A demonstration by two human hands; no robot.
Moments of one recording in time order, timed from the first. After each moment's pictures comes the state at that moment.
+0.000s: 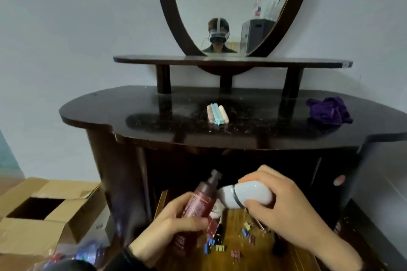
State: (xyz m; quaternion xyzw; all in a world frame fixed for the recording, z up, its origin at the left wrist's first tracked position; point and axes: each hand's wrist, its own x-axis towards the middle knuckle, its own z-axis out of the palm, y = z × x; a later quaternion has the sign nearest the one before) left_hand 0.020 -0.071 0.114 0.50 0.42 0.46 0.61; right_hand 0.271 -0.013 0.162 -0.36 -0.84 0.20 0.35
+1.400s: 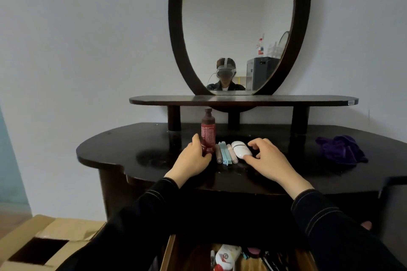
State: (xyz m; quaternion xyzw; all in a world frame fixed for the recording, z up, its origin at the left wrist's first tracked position) left_hand -0.017 0.131 0.215 0.62 0.69 0.35 0.07; right_hand 0.220 0.175 0.219 -0.50 -0.80 0.09 0.33
